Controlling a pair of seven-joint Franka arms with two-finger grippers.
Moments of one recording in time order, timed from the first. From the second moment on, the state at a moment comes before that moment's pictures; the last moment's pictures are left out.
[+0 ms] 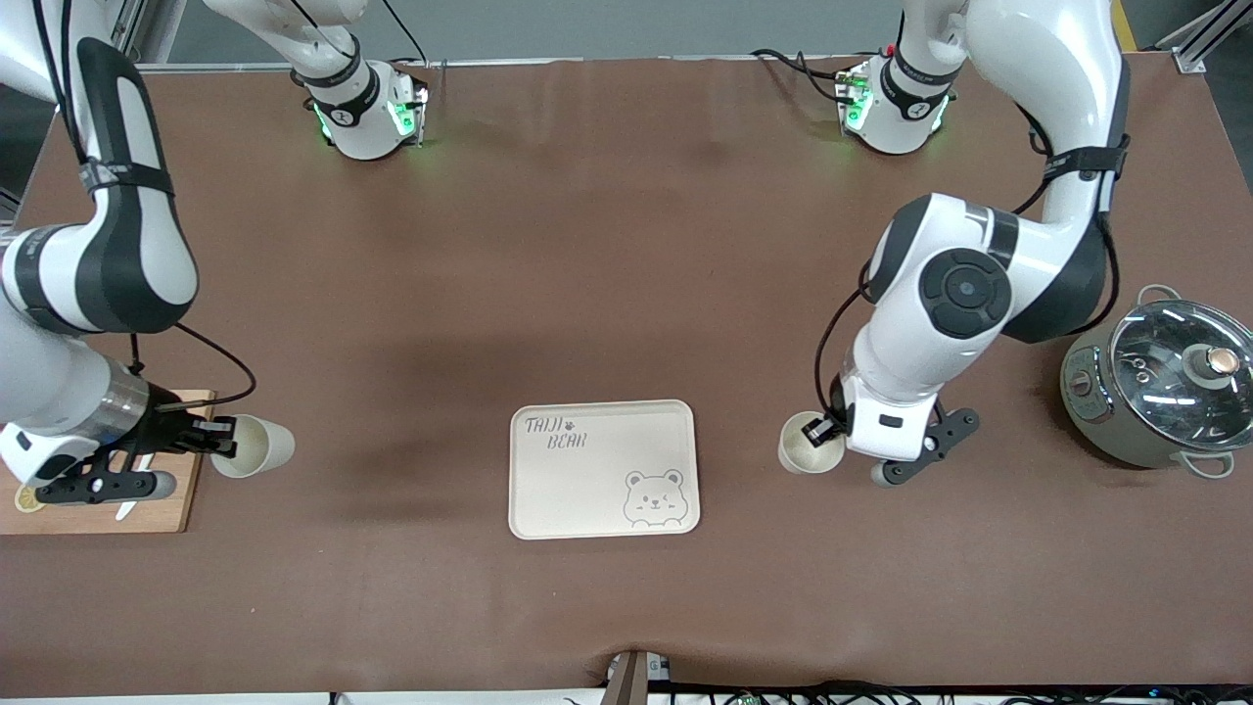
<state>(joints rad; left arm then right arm) -0.36 0.52 -0.02 -1.35 0.02 1.95 -0.94 -0.13 0.45 0.13 -1.47 -0.01 1.98 -0.09</state>
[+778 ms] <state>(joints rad) -0.12 0.51 -0.02 -1.40 0.02 1.87 -0.56 -0.15 0.53 0.14 -1.69 -0.01 2.38 -0.13</state>
